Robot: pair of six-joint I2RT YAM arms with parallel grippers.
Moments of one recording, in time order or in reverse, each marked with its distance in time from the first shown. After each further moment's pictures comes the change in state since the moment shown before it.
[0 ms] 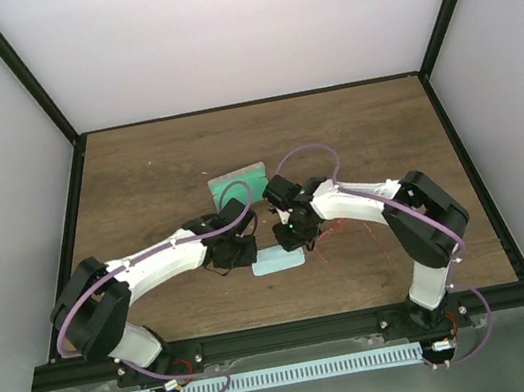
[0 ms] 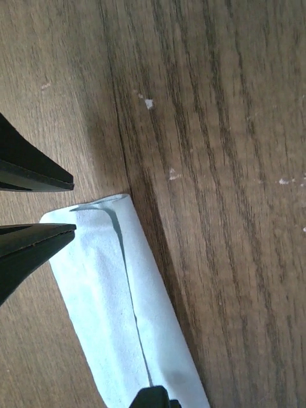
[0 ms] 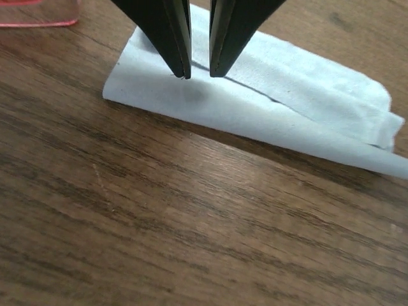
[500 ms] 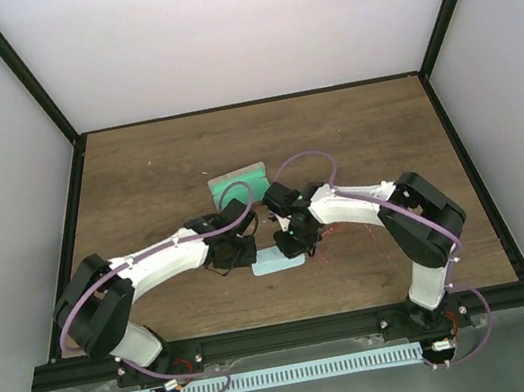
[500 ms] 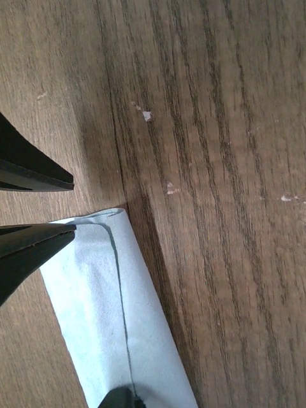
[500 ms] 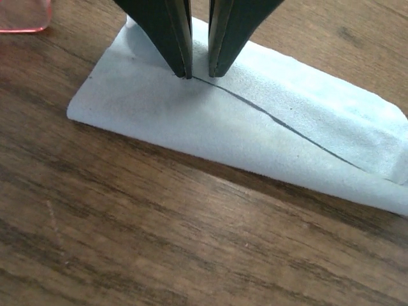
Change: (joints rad) left arm 0.002 0.014 0.000 -0.008 -0.029 -0.003; right arm 0.023 0.034 -0.023 -0.003 -0.025 -0.010
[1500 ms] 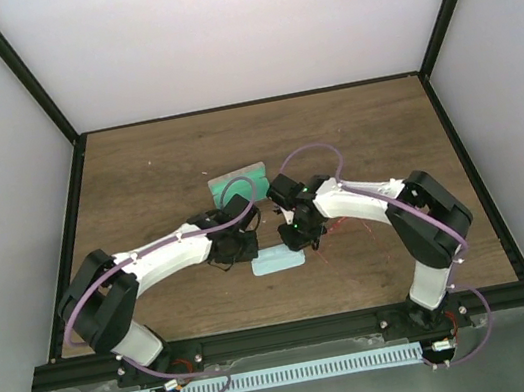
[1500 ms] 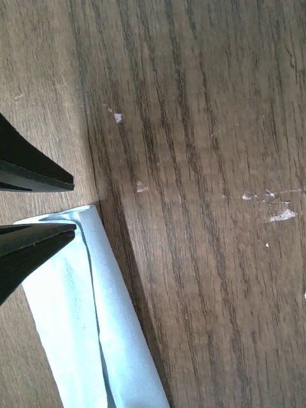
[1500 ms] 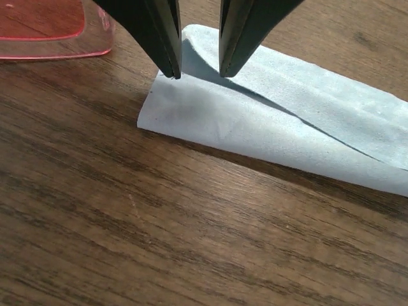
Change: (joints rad) left arm 0.005 0.041 0.044 0.000 -0.034 0.001; right arm -0.039 -0.038 0.018 -0.060 0.034 -0.026
